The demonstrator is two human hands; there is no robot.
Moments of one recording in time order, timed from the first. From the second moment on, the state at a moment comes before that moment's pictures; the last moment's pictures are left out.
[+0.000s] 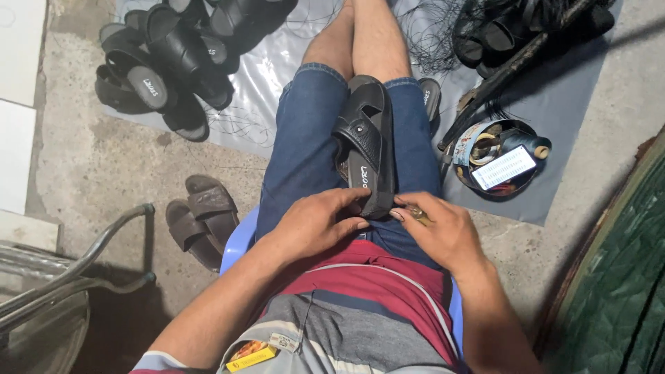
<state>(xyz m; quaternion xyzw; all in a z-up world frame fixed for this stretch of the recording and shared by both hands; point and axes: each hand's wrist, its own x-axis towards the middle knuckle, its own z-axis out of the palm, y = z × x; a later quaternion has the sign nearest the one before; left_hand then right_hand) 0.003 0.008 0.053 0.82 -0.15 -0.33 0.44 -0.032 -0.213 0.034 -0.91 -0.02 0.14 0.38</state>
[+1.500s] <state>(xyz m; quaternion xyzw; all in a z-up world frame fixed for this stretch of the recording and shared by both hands) 0.023 -0.008 0.058 0.85 -0.02 -0.41 0.32 -0.019 -0.222 0.019 -0.77 0.00 0.16 0.62</state>
